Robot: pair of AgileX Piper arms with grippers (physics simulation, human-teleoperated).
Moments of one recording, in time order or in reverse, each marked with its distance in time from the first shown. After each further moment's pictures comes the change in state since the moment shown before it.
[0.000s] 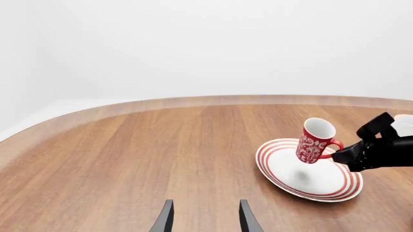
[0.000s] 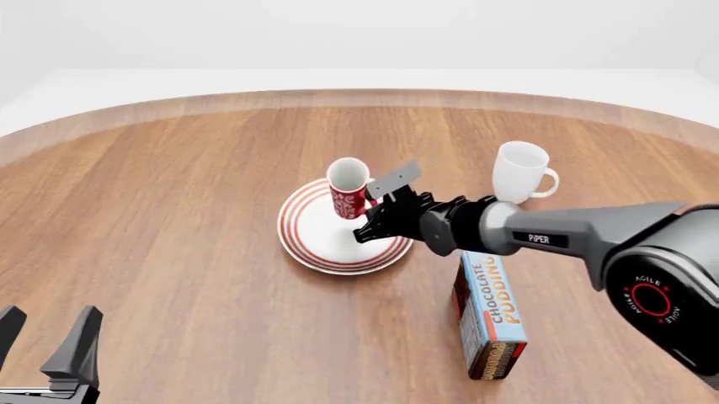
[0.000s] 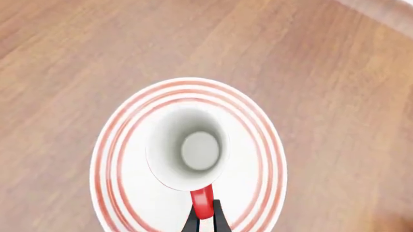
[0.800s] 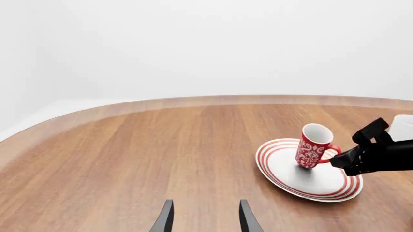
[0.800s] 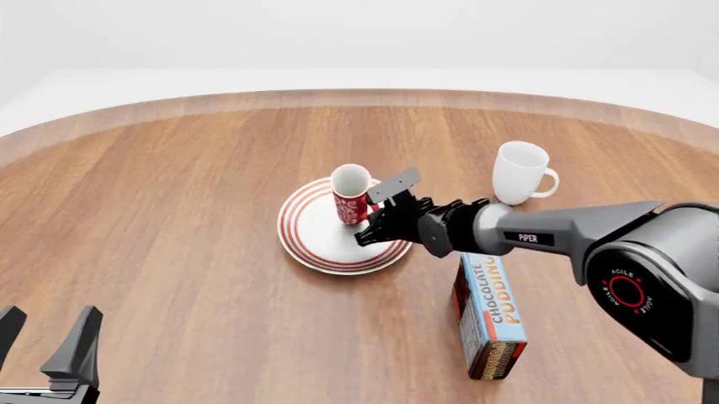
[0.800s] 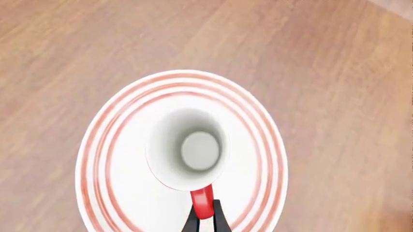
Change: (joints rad) left arm 0.000 0.000 0.000 0.000 0.000; right arm -0.013 0.053 -0.025 0.000 0.001
